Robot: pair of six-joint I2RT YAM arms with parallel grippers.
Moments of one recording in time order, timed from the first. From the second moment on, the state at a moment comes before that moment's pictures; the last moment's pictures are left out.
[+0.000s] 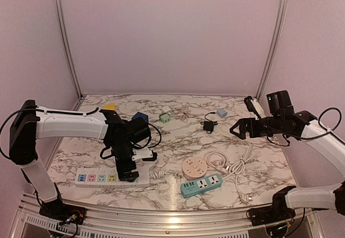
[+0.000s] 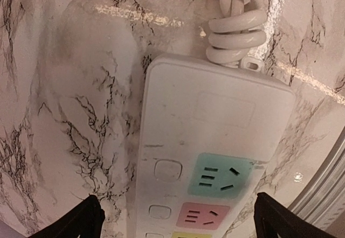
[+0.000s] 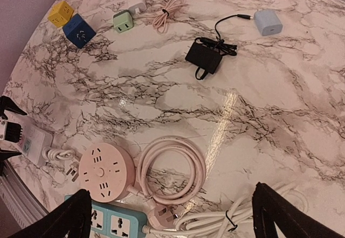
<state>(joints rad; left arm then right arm) -0.94 1.73 1.21 -0.99 -0.03 0.35 0.31 1.04 0.88 -0.62 -0.29 0.15</state>
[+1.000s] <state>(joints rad) -0.94 1.82 1.25 -0.98 0.03 0.44 0.31 1.03 0.87 -0.61 -0.31 0.16</state>
